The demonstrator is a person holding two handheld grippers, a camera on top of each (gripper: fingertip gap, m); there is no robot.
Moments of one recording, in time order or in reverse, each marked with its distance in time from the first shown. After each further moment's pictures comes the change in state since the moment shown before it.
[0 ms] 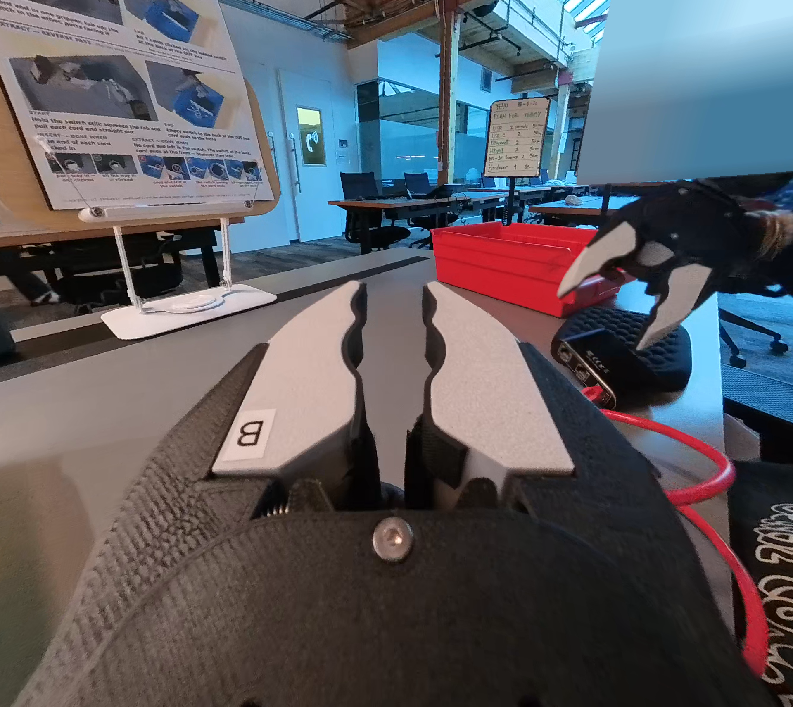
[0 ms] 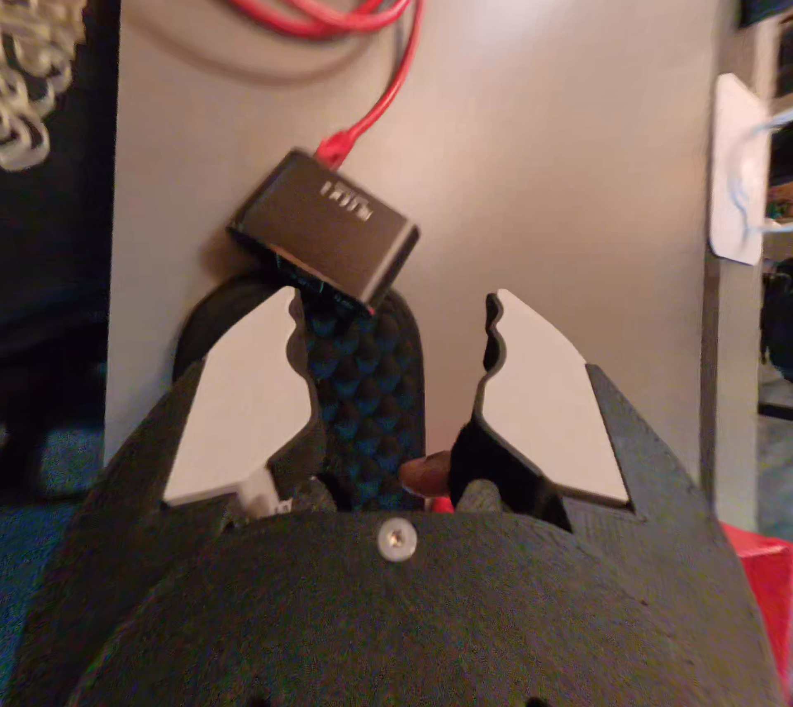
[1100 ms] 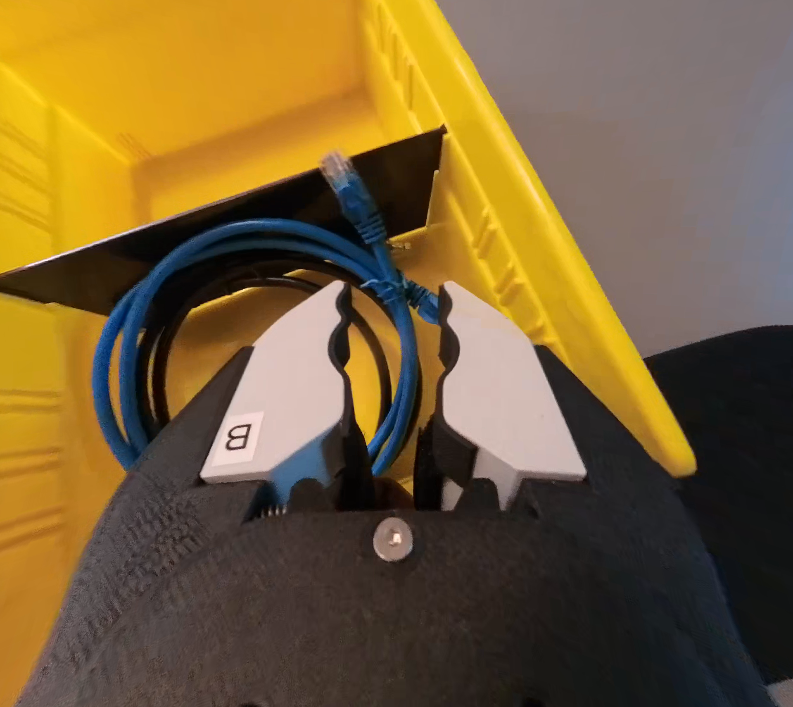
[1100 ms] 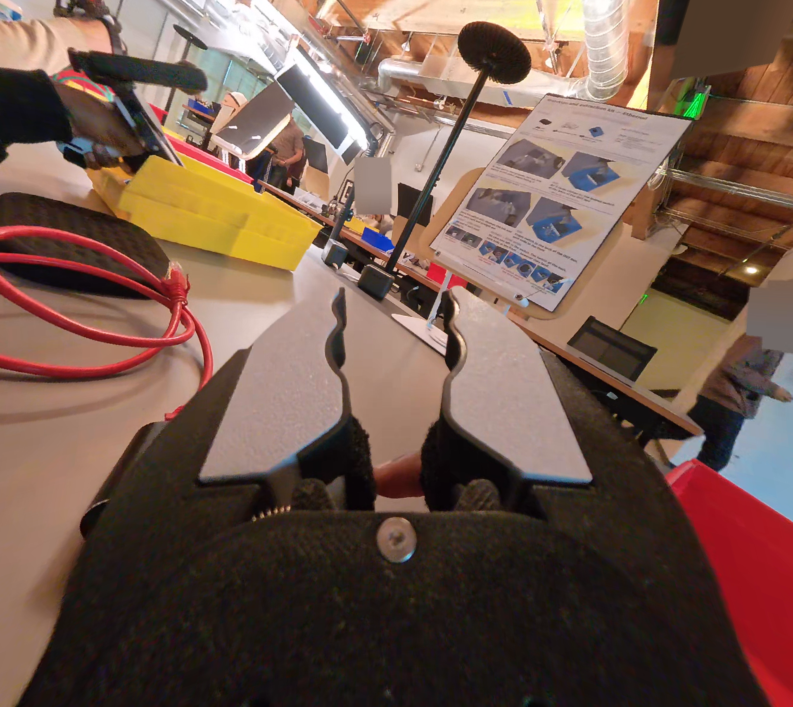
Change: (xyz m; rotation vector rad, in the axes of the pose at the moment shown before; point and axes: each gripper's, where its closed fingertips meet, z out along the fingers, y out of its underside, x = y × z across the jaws) left arm -0.196 0.070 -0.120 -0.924 -0.547 -0.074; right arm 0.051 -0.040 -0.061 0.849 0.813 0.293
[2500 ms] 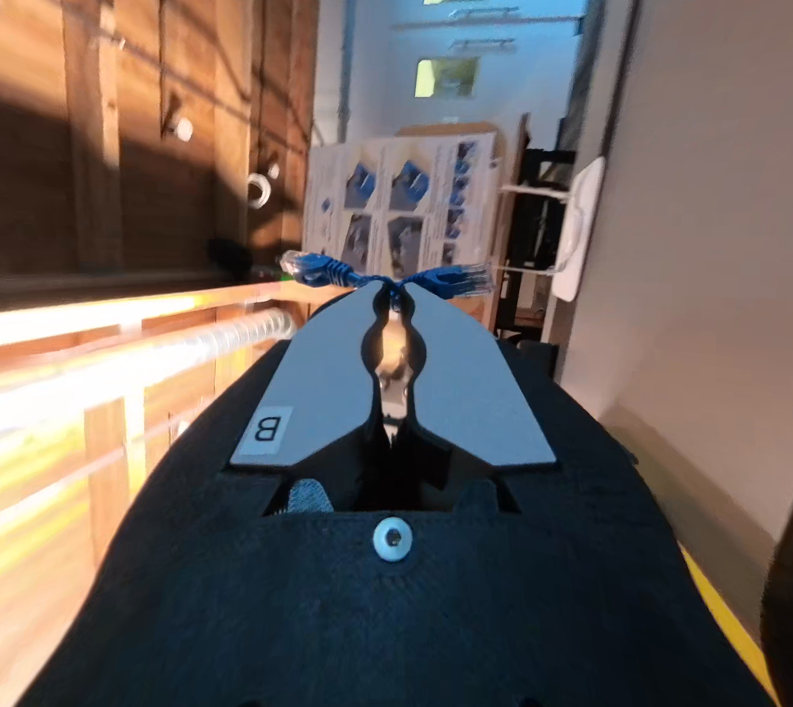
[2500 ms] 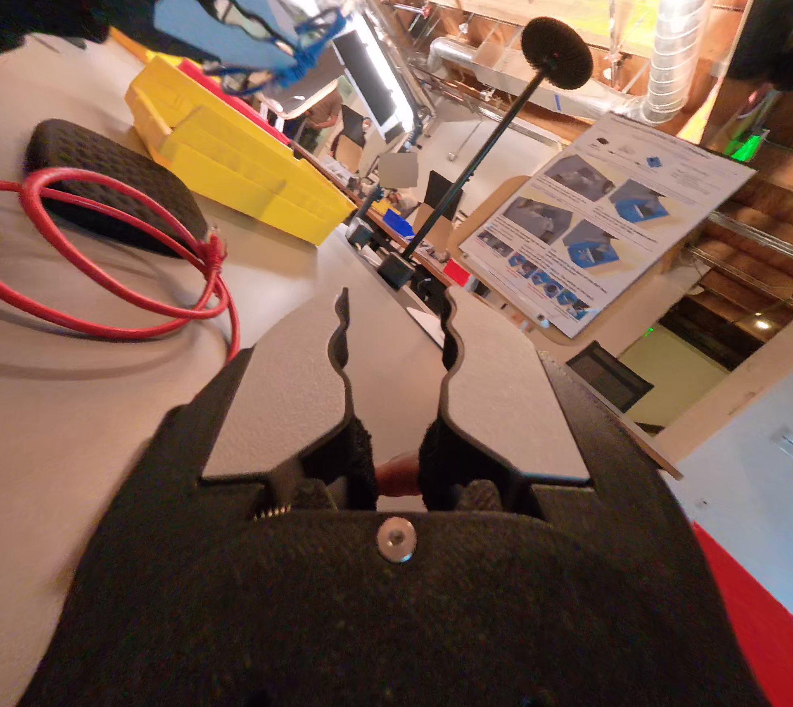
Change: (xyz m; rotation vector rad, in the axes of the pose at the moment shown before) left arm 0.203 -0.107 -0.123 0.824 -0.645 1.388; right arm -0.032 -0.001 0.011 -0.048 -0.109 -0.156
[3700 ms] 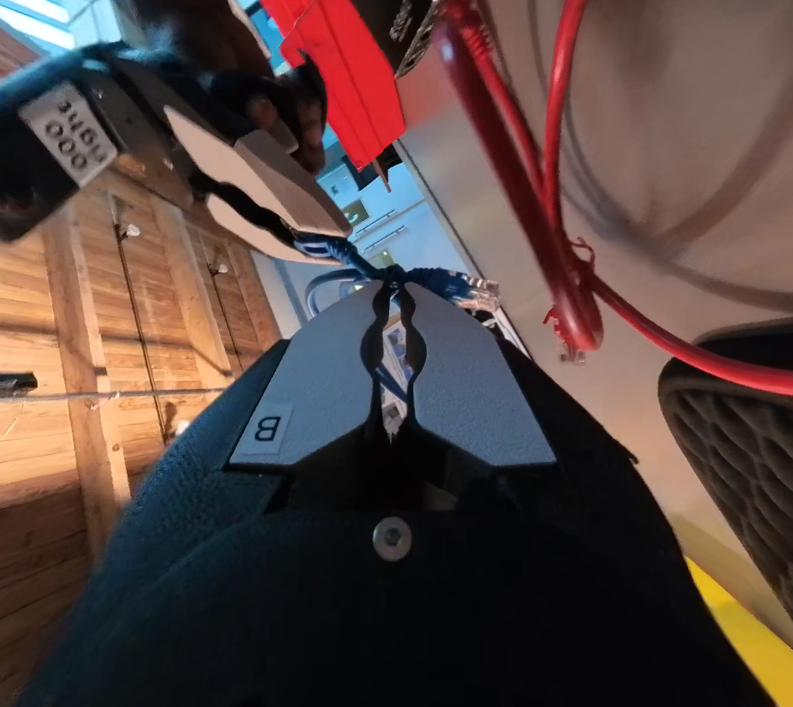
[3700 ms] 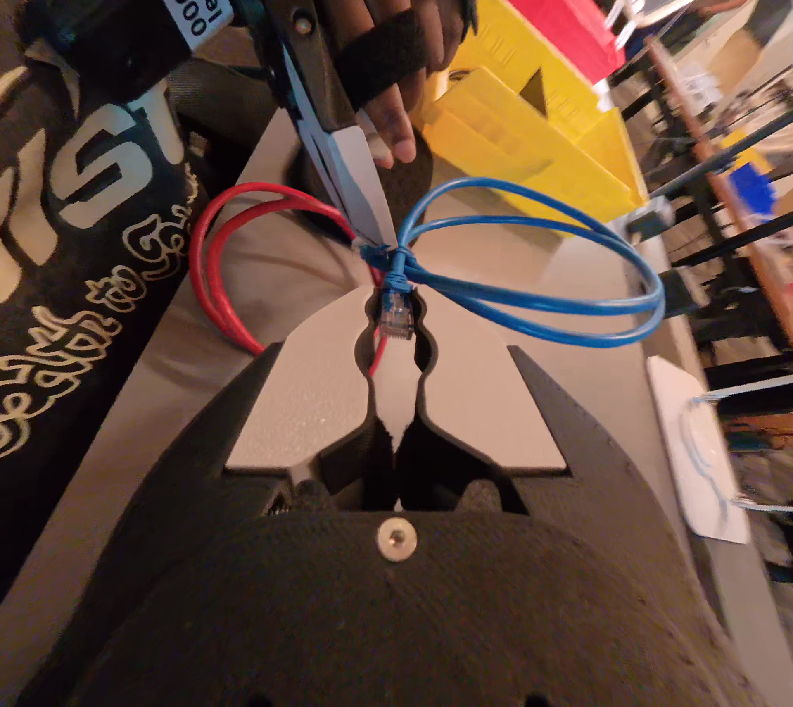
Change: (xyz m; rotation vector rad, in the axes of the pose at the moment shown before) left arm 0.099 -0.106 -0.024 0.475 0.280 0.467; right arm -0.083 -0.024 0.069 -0.222 -0.823 0.010
